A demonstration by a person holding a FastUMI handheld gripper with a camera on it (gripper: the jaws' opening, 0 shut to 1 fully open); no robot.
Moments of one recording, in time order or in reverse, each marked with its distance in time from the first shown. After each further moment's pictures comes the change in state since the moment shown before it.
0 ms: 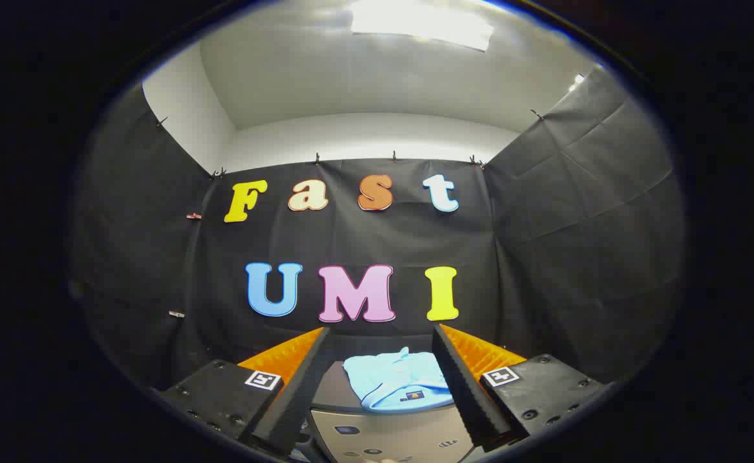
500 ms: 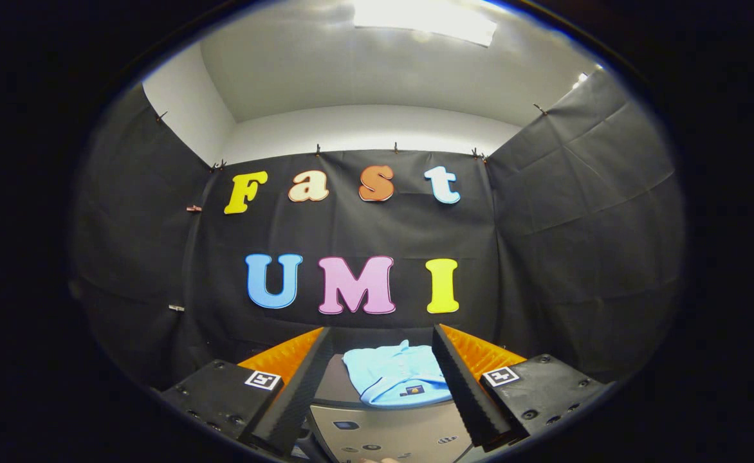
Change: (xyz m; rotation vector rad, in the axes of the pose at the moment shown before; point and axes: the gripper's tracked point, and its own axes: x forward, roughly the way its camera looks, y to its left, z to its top) arm 0.001 0.003 -0.005 -0.015 0.034 0.004
